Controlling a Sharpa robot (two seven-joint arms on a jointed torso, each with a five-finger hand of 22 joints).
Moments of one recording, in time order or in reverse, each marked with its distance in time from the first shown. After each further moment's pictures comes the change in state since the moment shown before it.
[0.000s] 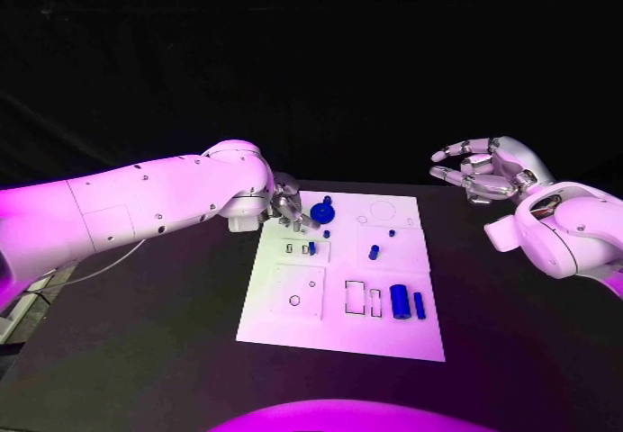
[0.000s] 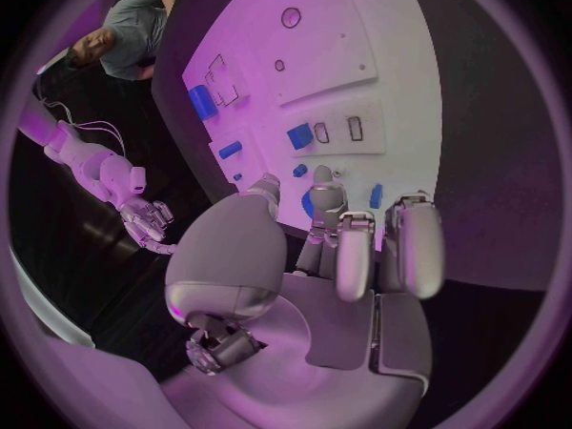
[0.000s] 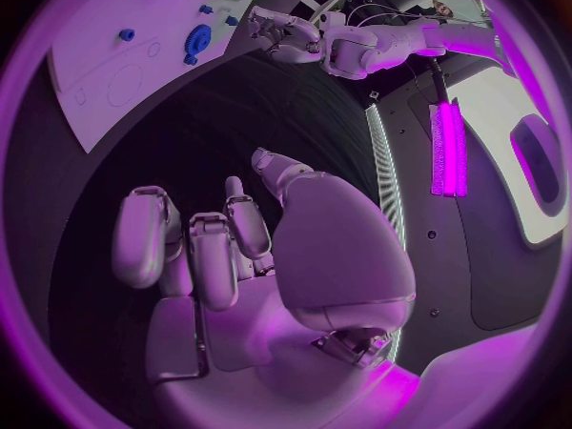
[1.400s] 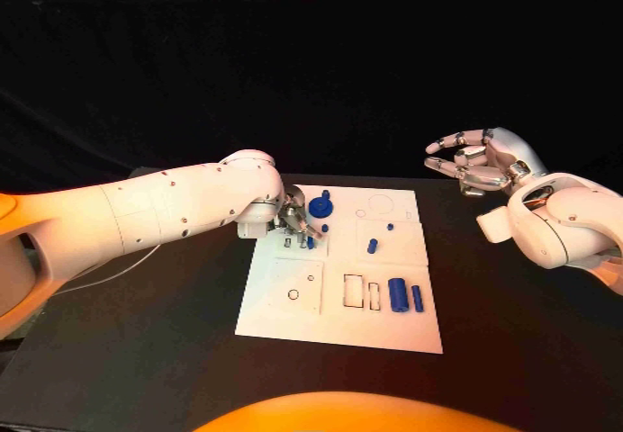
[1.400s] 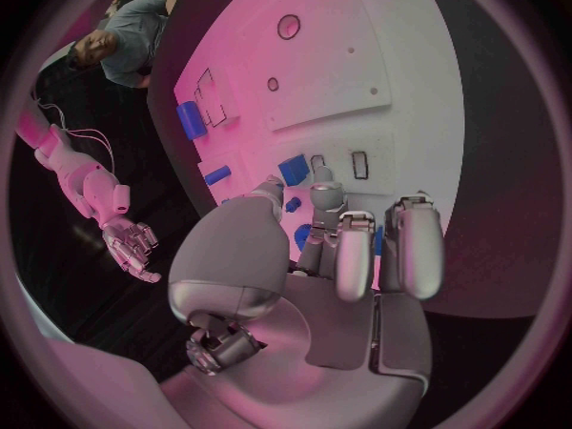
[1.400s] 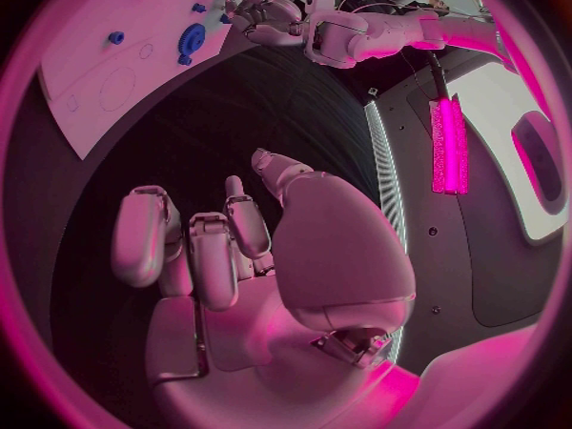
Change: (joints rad) left arm -0.044 0.093 -0.023 -0.099 0.017 0.057 -0.013; left_hand 0.028 0.028 -0.005 0.000 0.008 -0.014 0.000 0.000 0.012 -0.004 0.004 0.000 0.003 0.000 0.000 0.000 0.000 0.000 0.000 0.000 0.008 0.017; right arm 0.000 0.015 0.000 -0.002 0.020 -0.009 -0.001; right_hand 0.000 0.000 0.003 0.003 0.016 0.000 0.000 0.008 0.002 0.000 0.000 -0.004 -0.002 0.000 0.000 0.000 0.000 0.000 0.000 0.000 -0.008 -0.005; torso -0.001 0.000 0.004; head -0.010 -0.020
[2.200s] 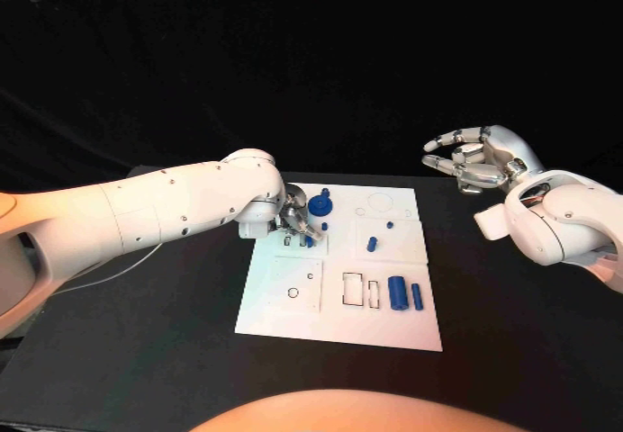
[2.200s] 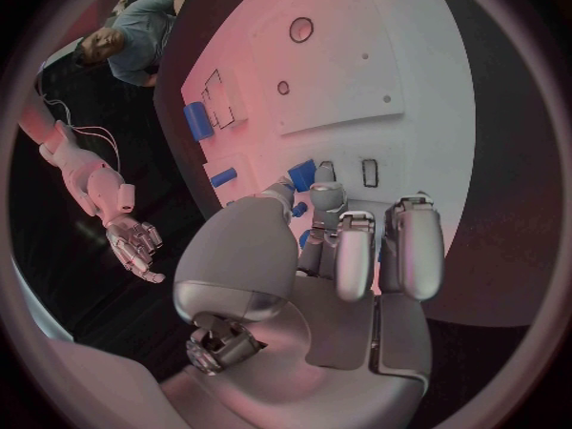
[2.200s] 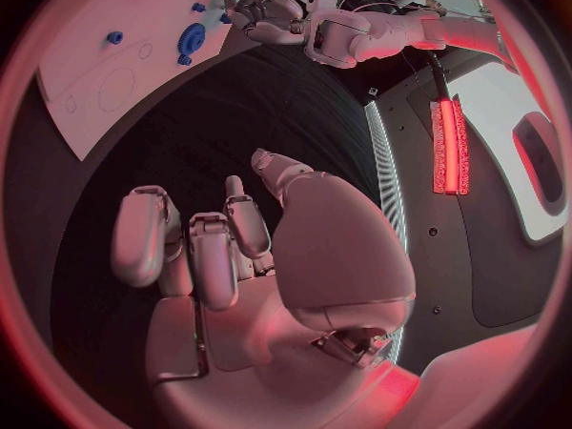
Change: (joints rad) left arm -0.002 0.002 0.000 0.004 0.030 0.003 0.008; left_hand 0.098 0.031 0.067 -0.005 0.000 -0.007 0.000 0.000 0.010 0.000 0.000 0.003 0.005 0.000 0.000 0.000 0.000 0.000 0.002 0.002 0.008 0.010; right arm -0.001 0.010 0.000 -0.008 0.000 -0.002 -0.002; right_hand 0.000 0.000 0.000 0.000 0.008 0.000 0.000 0.004 0.002 0.000 0.000 0.000 0.001 0.000 0.000 0.000 0.001 0.000 0.000 0.000 0.000 -0.003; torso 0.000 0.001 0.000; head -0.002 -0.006
